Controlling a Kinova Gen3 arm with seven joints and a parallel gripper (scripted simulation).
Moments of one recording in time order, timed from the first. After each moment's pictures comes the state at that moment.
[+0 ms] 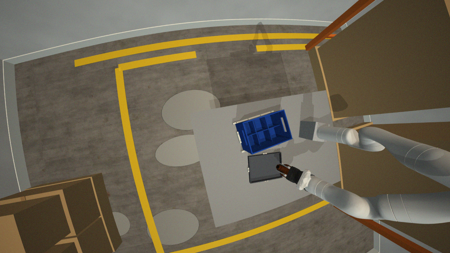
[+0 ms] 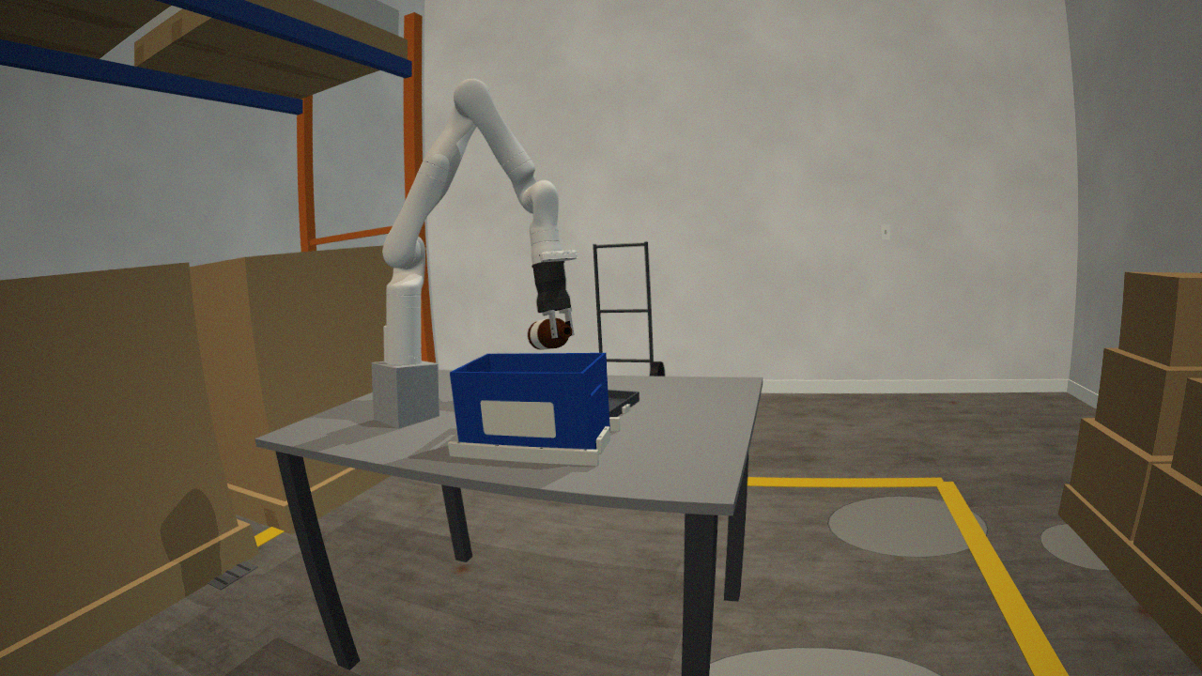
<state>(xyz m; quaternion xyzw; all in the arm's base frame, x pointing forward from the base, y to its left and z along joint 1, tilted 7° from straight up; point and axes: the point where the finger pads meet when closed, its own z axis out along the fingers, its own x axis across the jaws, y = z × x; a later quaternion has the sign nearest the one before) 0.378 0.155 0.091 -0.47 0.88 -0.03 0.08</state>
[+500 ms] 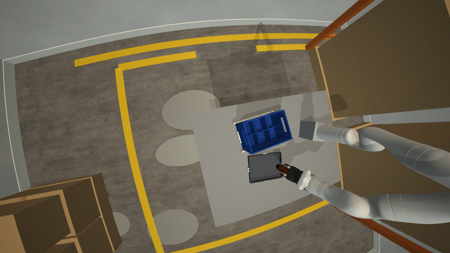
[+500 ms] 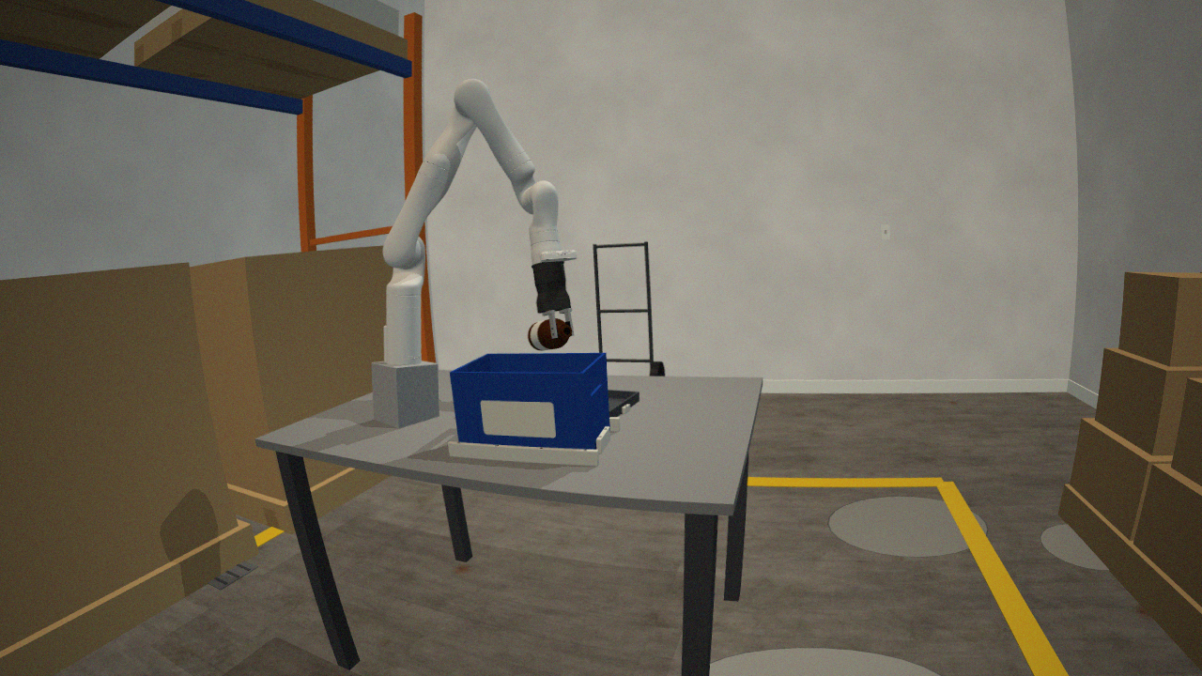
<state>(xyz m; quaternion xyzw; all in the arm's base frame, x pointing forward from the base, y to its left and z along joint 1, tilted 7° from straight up) 0.379 0.153 0.091 -0.47 0.88 -0.04 0.08</state>
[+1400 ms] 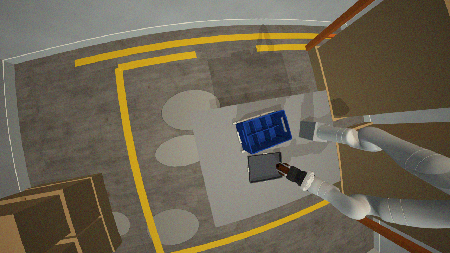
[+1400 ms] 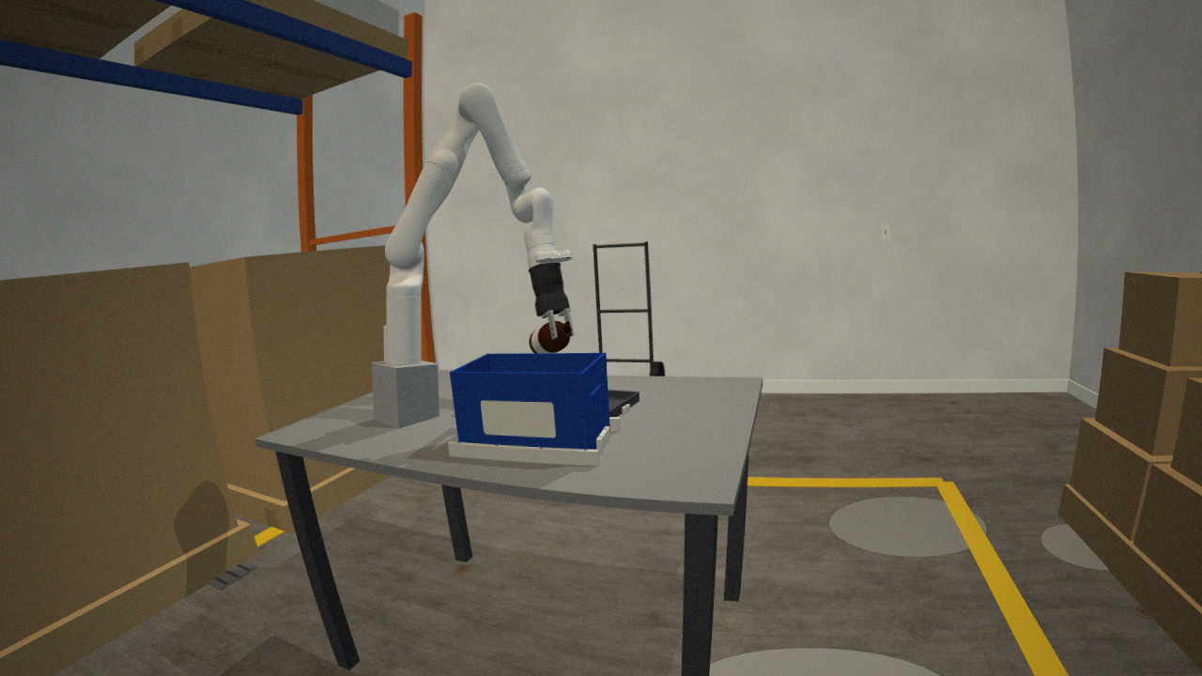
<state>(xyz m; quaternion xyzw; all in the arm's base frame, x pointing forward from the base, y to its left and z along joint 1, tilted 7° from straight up) 0.380 0.149 0.091 -0.46 0.88 -0.10 0.11</state>
